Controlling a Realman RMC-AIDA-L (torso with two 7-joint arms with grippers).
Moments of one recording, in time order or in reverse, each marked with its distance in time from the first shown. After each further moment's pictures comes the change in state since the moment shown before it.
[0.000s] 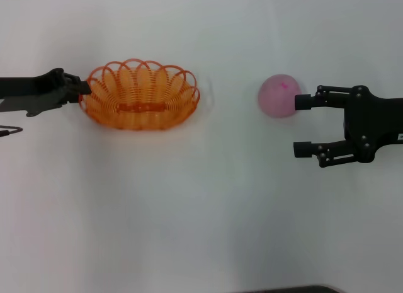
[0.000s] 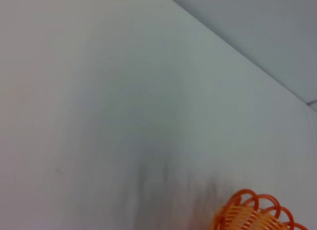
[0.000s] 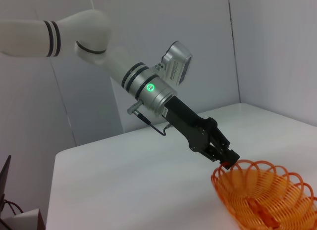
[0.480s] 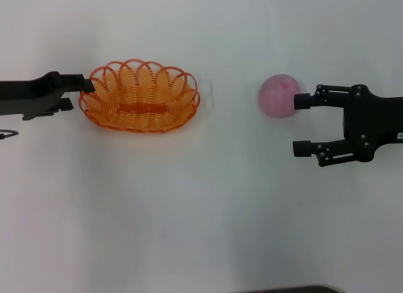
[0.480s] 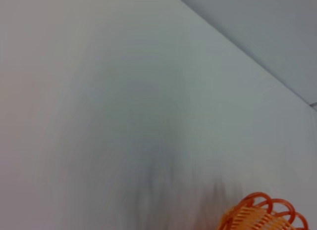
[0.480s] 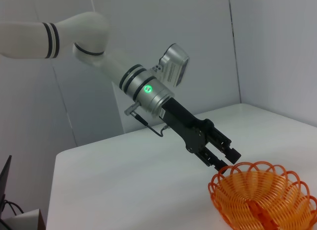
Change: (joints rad) left arm 0.013 0.005 -0.008 0.002 -0.004 0.012 0.003; right arm 0.003 0.000 0.000 0.000 0.000 0.000 0.003
